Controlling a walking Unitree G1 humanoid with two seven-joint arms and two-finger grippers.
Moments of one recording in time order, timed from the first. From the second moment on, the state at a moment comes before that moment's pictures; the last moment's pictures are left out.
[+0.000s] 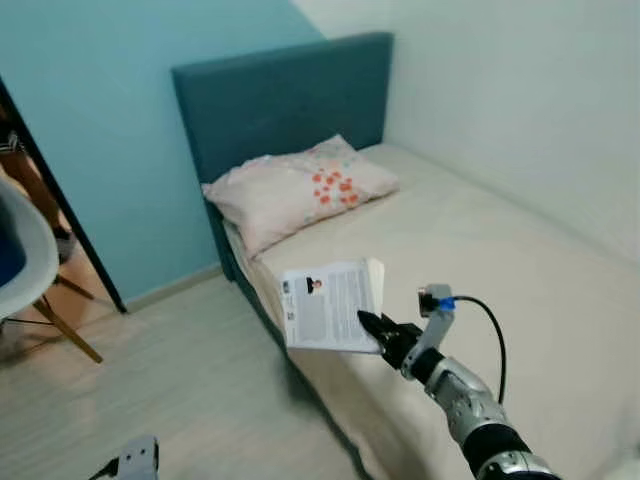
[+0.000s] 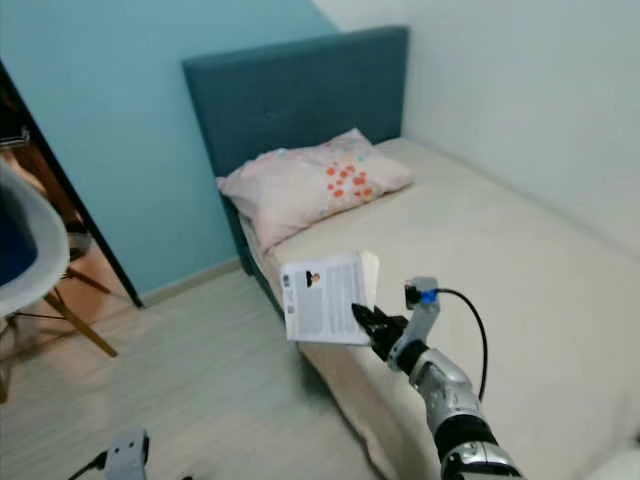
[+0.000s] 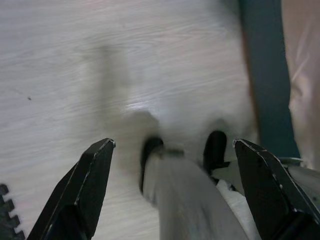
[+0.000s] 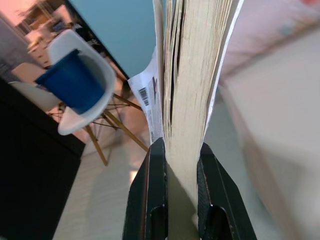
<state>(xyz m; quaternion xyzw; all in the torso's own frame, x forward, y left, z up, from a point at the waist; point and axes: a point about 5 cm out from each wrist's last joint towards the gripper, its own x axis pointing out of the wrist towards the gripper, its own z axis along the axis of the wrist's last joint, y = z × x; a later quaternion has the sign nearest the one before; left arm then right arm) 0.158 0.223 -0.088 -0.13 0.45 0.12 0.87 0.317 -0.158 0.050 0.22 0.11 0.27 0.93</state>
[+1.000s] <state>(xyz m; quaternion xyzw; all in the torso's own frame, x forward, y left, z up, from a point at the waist) 0.163 0.226 -0.086 -0.13 0.45 0.12 0.88 0.315 -0.207 0.029 0.32 0.14 -0.01 0.94</state>
